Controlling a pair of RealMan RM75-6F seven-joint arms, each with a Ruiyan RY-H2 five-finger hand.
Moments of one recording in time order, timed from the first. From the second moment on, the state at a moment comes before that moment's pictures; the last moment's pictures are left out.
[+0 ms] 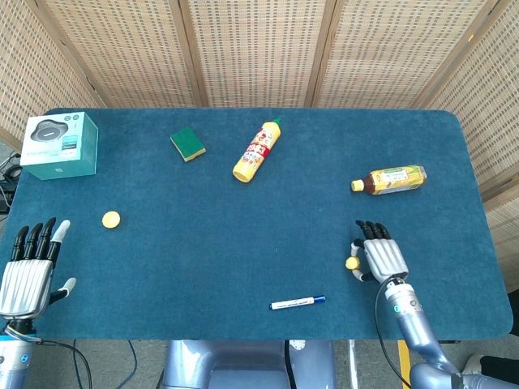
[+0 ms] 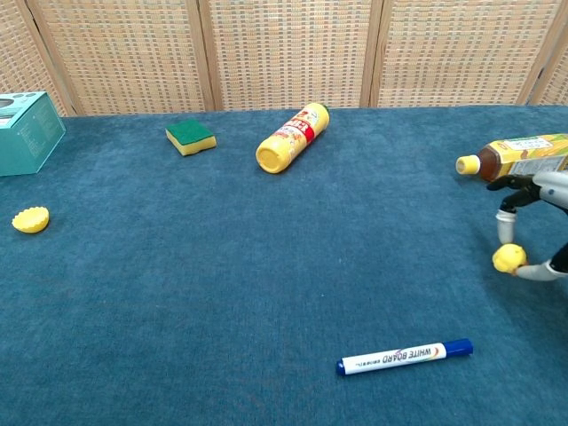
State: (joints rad) left arm -0.09 -1.21 -0.05 -1.79 1.47 1.53 0.49; right arm 0.44 -1.42 0.14 -1.61 -1.10 1.07 -0.38
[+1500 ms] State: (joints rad) left arm -0.12 -1.19 -0.08 -1.72 1.38 1.45 0.36; right arm 1.13 -2.05 0.42 -1.20 -0.58 0.97 -0.84
